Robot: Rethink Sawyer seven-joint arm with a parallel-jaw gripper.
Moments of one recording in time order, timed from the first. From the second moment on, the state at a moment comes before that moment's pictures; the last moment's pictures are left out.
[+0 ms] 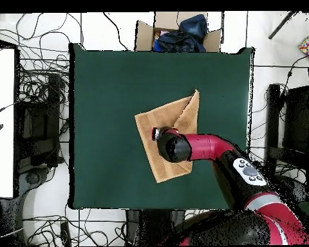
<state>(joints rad) -0.63 -0.45 0.38 1.74 -0.52 0.25 1.78</state>
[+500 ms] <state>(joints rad) -0.63 -0.47 0.38 1.74 -0.52 0.25 1.78</state>
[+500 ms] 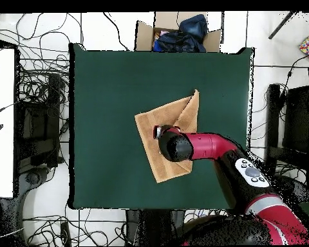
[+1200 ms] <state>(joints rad) -0.62 -0.47 0.38 1.74 -0.52 0.25 1.78</state>
